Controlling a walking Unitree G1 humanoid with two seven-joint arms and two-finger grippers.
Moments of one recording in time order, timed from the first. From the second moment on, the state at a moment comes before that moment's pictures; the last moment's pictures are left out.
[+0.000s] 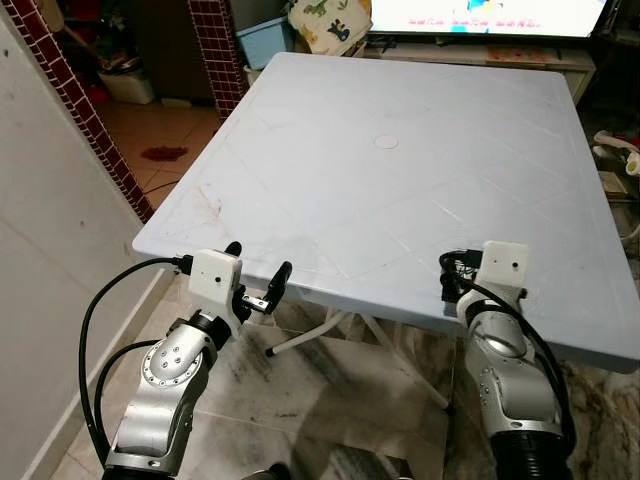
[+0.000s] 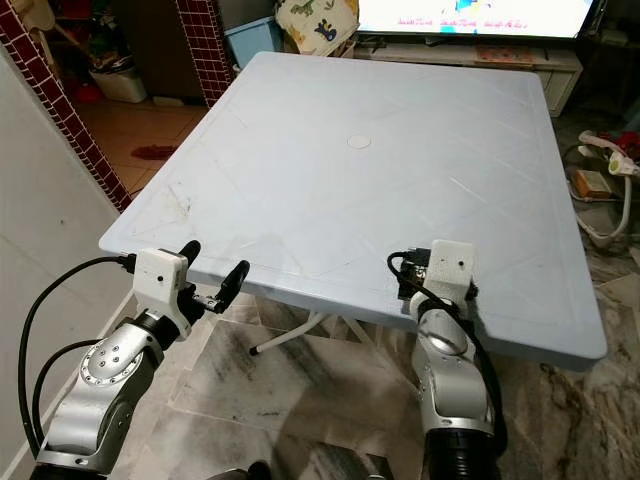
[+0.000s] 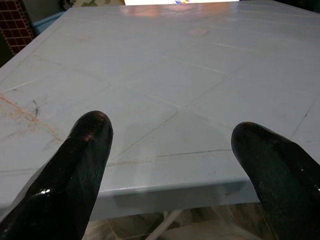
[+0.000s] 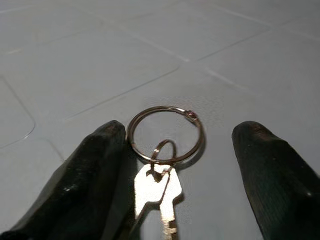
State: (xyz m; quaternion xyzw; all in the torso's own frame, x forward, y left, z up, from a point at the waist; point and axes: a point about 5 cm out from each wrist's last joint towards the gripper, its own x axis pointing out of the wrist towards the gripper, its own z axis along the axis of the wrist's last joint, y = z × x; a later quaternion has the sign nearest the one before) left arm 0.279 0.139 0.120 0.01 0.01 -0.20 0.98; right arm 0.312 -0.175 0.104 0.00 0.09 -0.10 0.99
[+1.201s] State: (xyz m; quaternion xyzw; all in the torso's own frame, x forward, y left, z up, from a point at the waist) left arm 0.280 0.138 0.122 0.02 0.01 -0.20 0.98; right arm 0.322 -0.164 0.105 -0.01 0.08 -0.10 0.99
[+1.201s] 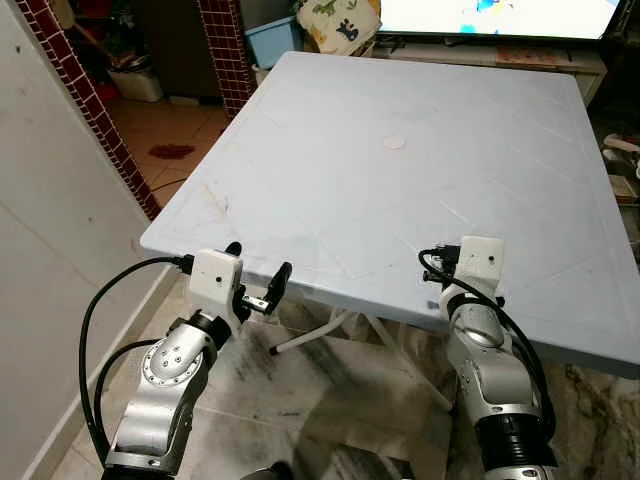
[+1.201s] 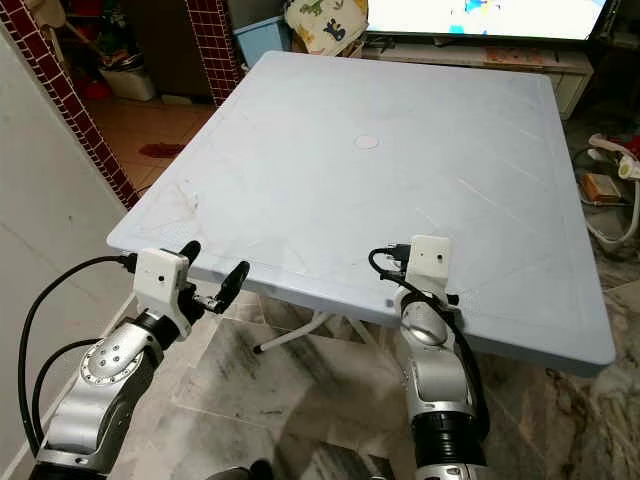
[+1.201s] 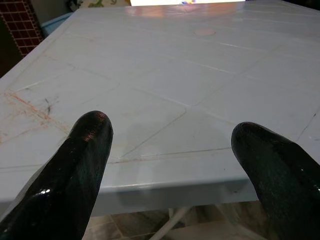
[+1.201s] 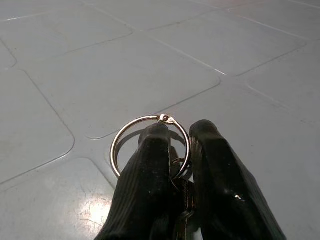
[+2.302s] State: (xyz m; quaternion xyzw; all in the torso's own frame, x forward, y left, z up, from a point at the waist) left arm 0.287 0.135 0.130 0.02 -0.02 -0.20 0.98; right arm 0.322 -0.164 0.131 -0.06 -0.03 -0.10 0.99
